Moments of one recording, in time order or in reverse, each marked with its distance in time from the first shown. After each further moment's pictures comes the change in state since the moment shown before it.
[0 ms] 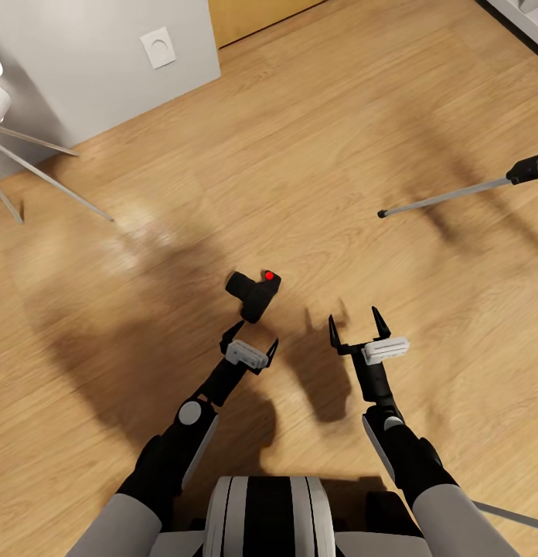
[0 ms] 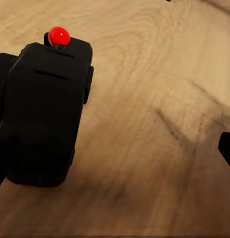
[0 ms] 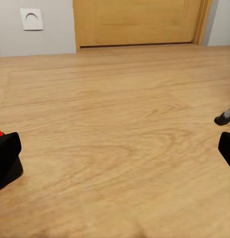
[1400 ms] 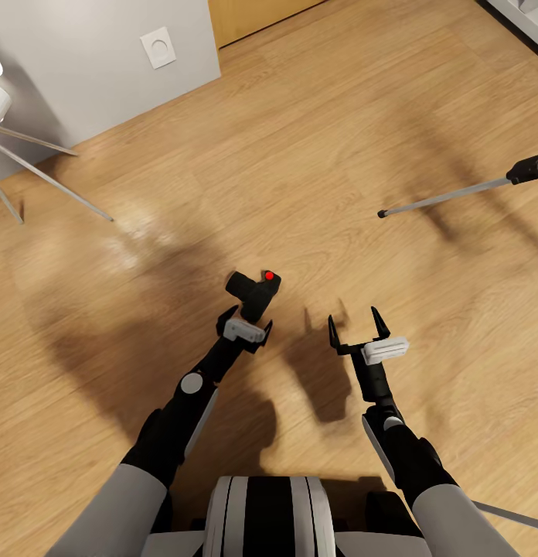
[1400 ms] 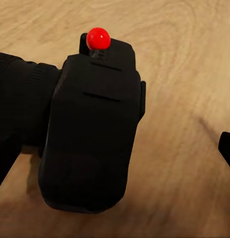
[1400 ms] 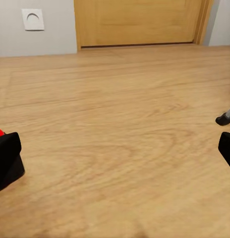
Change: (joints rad) left arm -0.097 -0.012 0.030 -0.003 -0.016 0.175 0.038; right arm 0.000 0.000 0.003 0.000 -0.001 0.000 0.001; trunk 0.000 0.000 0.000
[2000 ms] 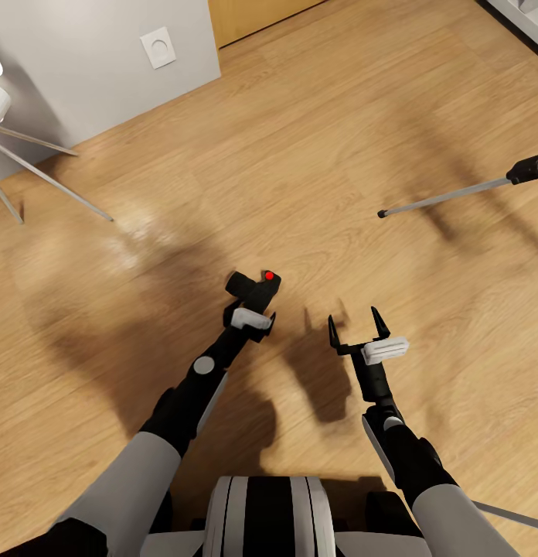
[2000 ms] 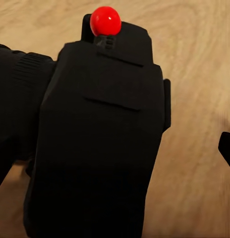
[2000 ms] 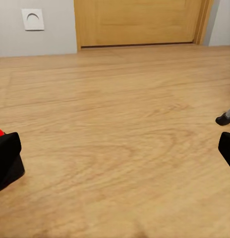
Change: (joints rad) left arm -0.129 -0.036 -0.002 0.181 -0.001 0.012 0.049; right arm 0.000 0.000 0.000 0.000 0.000 0.000 0.000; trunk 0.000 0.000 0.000
